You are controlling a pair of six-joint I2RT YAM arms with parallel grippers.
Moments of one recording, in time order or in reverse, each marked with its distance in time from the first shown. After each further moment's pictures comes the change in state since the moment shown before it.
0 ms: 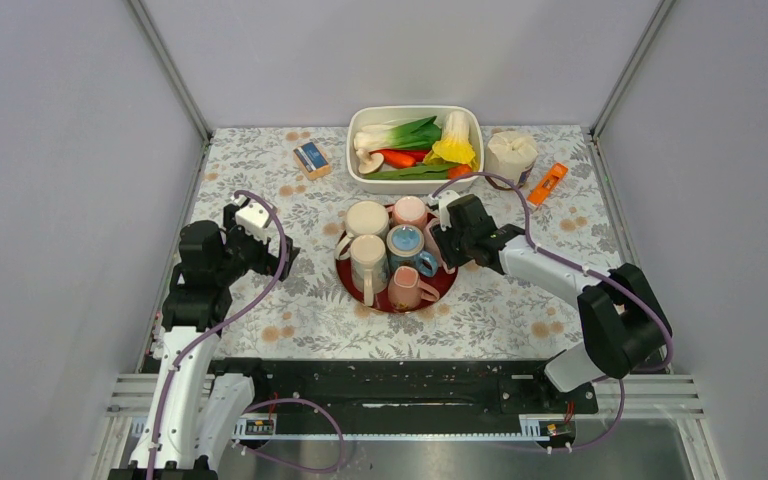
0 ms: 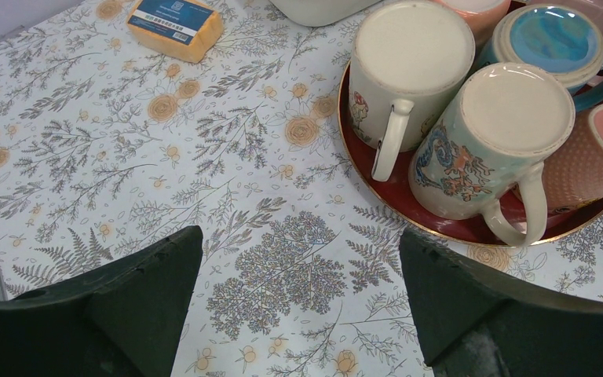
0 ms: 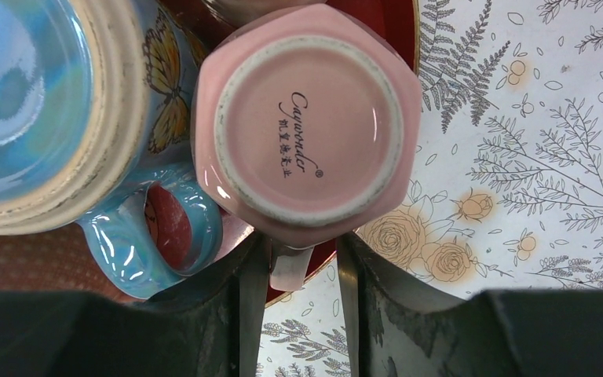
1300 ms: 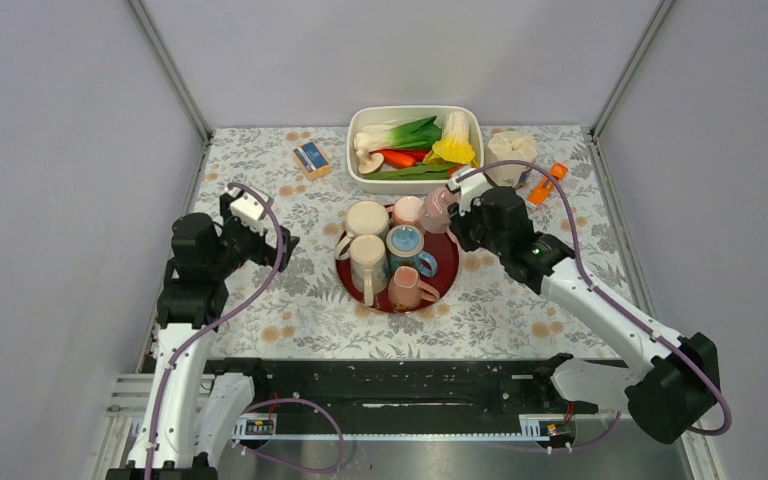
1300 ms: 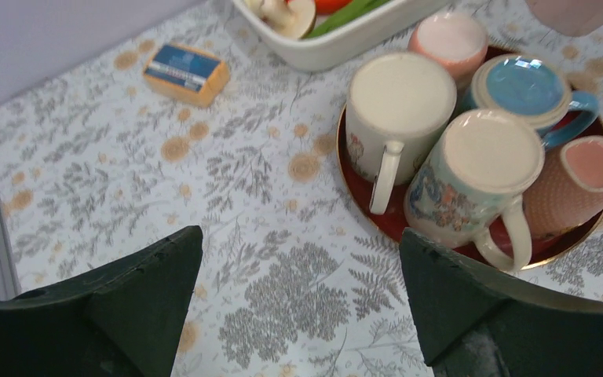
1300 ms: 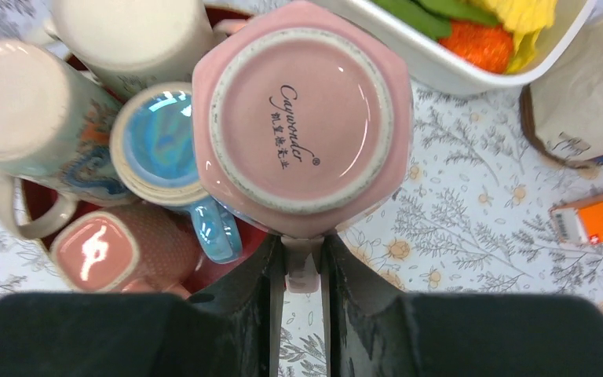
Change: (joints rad) left arm 0.000 0.010 0.045 0.015 0.018 -0.008; right arm 0.012 -0.334 -0.009 0.027 0.006 -0.071
